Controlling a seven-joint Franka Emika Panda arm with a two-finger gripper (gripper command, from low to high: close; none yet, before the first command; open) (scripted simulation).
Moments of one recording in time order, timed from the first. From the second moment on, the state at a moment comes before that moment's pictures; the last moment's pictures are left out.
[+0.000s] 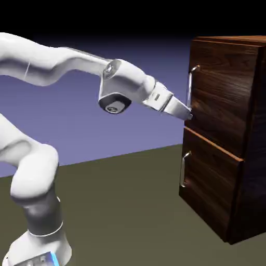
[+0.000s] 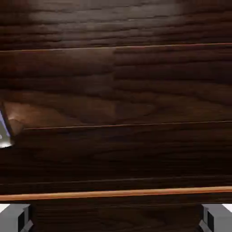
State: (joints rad) arm -0.32 -0.68 0.35 -2.65 1.03 2.98 -0.03
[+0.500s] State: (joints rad) arm -0.53 -0.75 0.57 -2.55 1.68 2.94 -0.52
